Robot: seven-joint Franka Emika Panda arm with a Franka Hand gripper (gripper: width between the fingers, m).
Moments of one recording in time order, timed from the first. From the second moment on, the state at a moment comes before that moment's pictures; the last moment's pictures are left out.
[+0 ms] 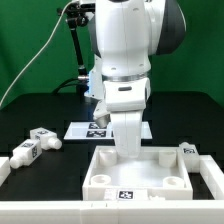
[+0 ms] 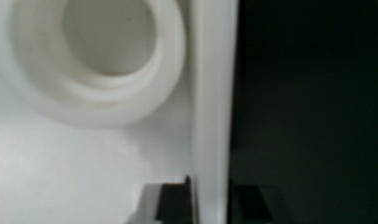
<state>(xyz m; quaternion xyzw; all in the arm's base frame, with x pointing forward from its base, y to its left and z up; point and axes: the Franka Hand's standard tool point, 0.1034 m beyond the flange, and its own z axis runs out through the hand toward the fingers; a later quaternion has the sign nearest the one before) 0.495 0.049 0.016 -0.73 -0.68 -0.01 0.06</state>
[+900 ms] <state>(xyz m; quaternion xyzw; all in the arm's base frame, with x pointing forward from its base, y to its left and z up) 0.464 -0.037 0.081 -0.77 -0.64 -0.02 -0.02</state>
